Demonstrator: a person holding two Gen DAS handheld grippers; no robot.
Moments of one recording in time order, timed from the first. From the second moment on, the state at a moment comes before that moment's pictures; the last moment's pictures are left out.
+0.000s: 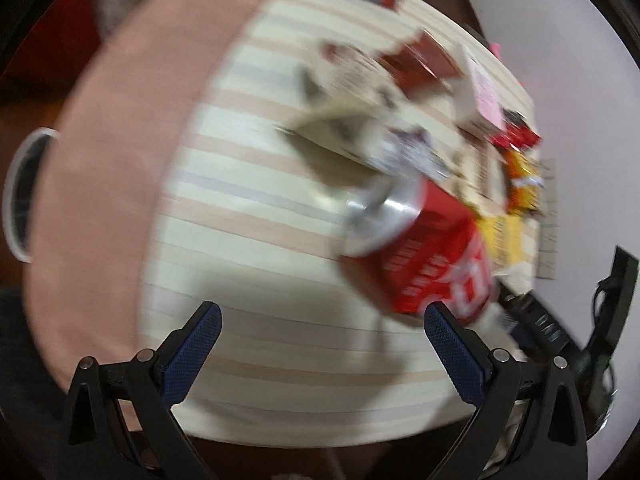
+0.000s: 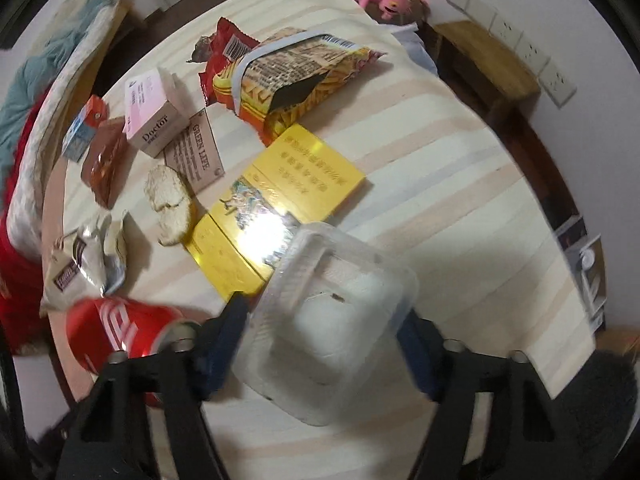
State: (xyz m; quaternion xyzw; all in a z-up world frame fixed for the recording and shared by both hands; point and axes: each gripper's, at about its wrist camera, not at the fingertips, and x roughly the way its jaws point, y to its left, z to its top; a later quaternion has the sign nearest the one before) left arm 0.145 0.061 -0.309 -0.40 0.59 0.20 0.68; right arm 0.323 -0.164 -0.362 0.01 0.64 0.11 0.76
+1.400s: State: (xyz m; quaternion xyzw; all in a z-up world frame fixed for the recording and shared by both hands) left arm 0.237 0.006 -0.270 -0.08 0.57 0.21 0.79; right arm 0.312 -0.229 -0.339 0.03 0.62 0.14 0.77
